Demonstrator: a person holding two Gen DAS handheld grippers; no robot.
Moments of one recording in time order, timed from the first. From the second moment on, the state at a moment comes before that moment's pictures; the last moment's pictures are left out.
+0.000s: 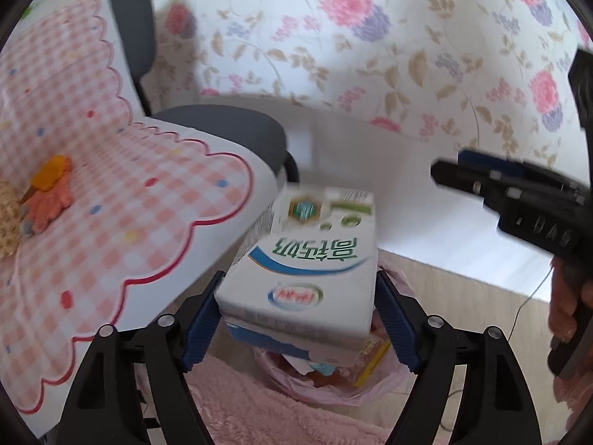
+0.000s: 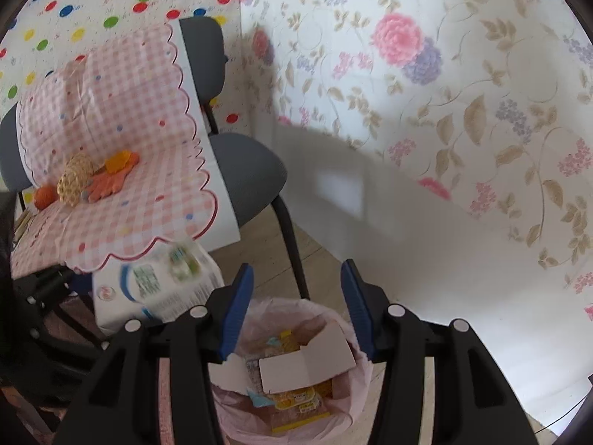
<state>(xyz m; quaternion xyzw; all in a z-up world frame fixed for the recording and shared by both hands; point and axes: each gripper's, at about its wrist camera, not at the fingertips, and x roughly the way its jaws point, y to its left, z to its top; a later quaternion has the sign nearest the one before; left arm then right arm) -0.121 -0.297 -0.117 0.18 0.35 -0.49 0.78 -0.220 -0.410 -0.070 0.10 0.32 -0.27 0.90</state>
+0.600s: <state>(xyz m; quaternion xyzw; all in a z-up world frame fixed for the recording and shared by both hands) -0.060 -0.203 -0.091 0.14 0.35 -0.36 0.85 -0.171 -0.370 -0.043 0.11 0.30 -0.18 0.93</state>
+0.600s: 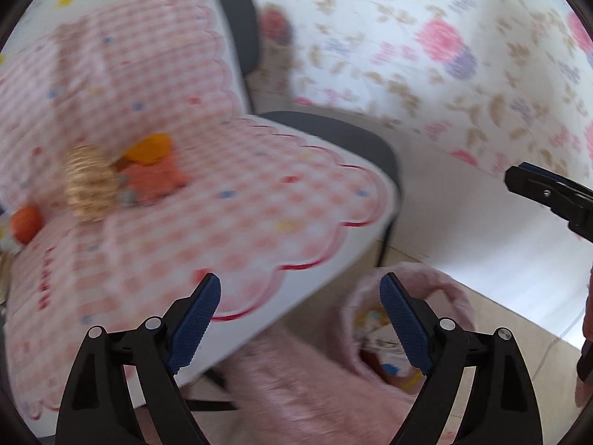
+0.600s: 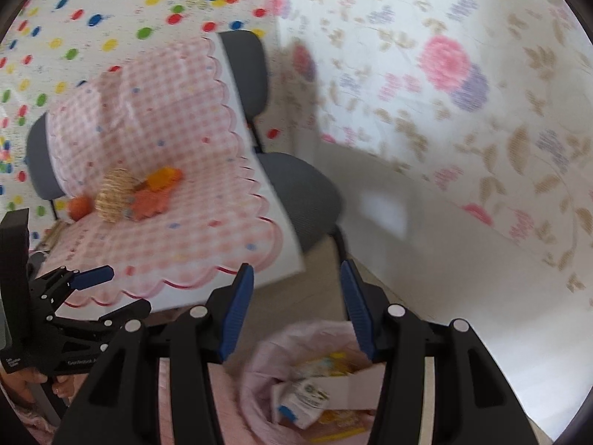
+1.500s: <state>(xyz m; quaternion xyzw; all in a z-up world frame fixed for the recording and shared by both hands) 0.071 -0.053 -0.061 0.04 0.34 -0.15 0.93 0.036 -0.288 -0.048 0.05 0.33 -0.01 0.94</state>
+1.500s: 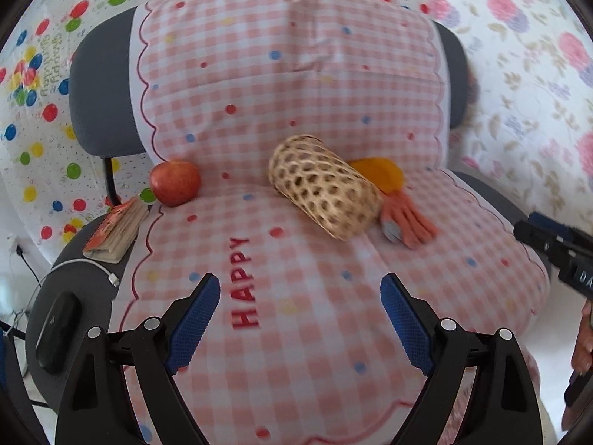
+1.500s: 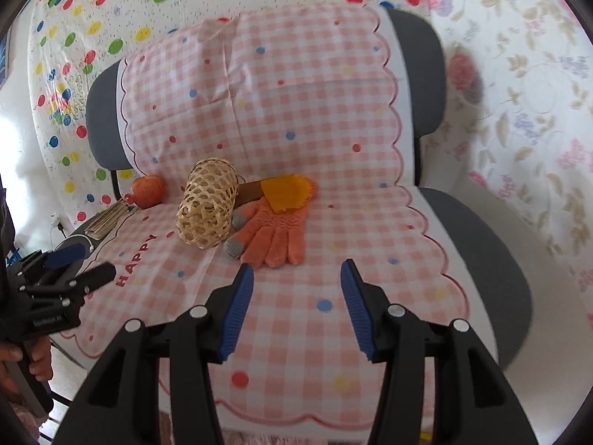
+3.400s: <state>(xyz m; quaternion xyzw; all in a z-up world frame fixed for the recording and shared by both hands) 0.138 -0.064 -0.070 0.02 0.36 -0.13 0.92 0.154 -0.319 -0.122 0.08 0.45 0.05 0.89</state>
